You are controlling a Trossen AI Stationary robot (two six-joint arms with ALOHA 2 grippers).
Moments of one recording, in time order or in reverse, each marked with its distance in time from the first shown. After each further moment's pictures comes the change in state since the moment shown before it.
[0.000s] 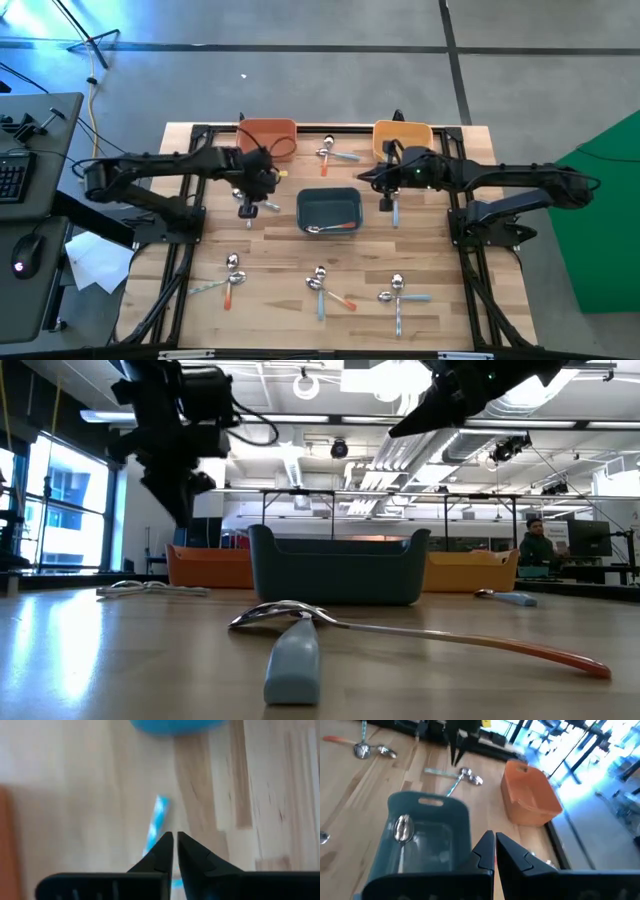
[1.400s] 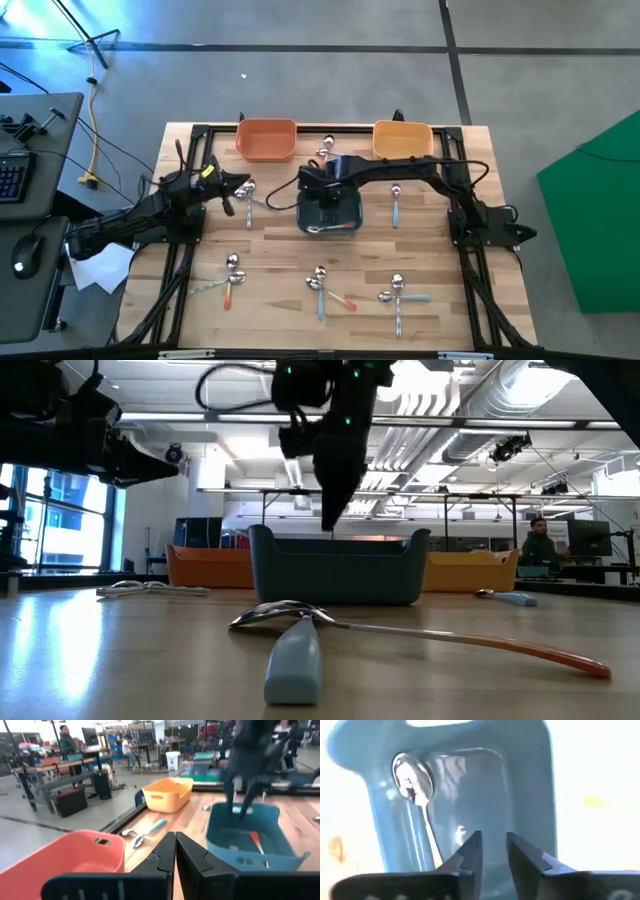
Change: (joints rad) left arm 0.090 -1.261 -0.844 0.801 -0.144 -0.312; right arm 0.084 1.007 1.062 -0.941 0.035 0.274
